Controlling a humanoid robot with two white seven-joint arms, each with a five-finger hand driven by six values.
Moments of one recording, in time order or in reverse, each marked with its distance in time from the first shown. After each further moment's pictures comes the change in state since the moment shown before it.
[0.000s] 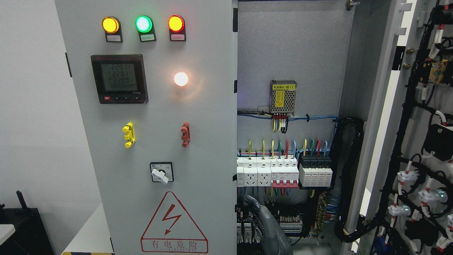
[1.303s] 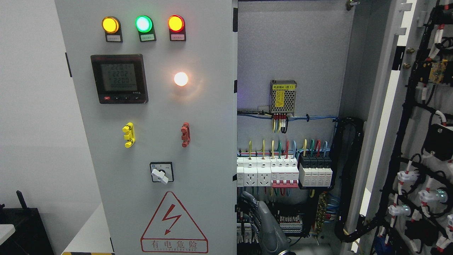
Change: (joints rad) left arm 0.000 0.000 0.000 0.000 0.000 -0.001 0.000; right arm -0.029 -0.009 0.014 0.014 -0.040 0.012 0.021
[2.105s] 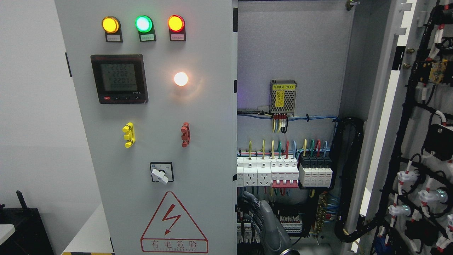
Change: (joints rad) left arm 0.000 0.000 0.000 0.000 0.000 0.000 0.000; right arm -0.014 -0.030 0.014 0.001 -0.046 0.008 0.014
